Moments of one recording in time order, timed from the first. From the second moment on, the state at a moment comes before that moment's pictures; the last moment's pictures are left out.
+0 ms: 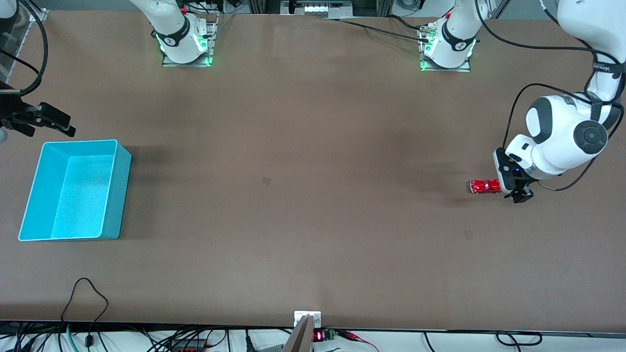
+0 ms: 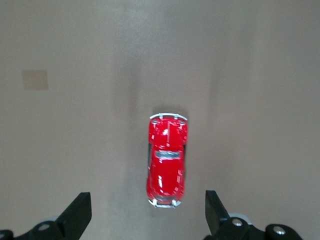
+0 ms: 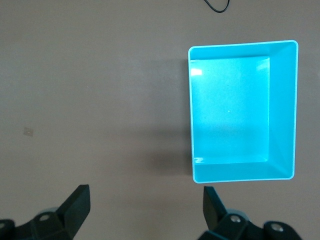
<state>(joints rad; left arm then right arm) 0.13 0.34 0.00 -2.11 0.05 2.46 1.57 -0.02 0.02 -0.06 -1.67 0.03 1.71 -0.07</state>
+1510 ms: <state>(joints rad) 0.16 0.41 -0.02 -2.18 0.05 2.61 1.62 -0.02 0.02 -0.06 -1.67 0.03 1.70 -0.07</state>
